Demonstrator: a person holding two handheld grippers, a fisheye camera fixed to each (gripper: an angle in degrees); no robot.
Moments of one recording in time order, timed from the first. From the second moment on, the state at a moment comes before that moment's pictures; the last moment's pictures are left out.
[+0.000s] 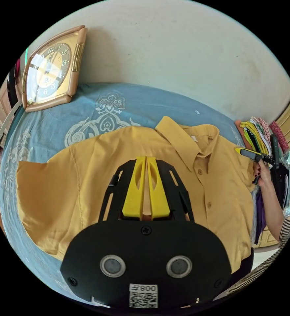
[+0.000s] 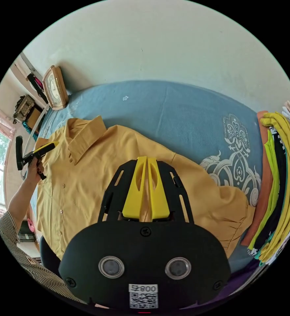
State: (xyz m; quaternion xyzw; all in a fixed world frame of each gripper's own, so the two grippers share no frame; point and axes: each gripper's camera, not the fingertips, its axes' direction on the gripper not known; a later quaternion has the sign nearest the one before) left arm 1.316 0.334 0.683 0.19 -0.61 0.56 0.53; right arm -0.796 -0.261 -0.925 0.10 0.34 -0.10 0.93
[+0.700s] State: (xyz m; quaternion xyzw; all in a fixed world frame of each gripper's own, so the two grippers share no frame) left arm 1.167 0.477 1.195 -0.24 -0.56 0.66 0.44; right arm -0.693 0.095 -1.075 0.27 0.39 0.04 0.88
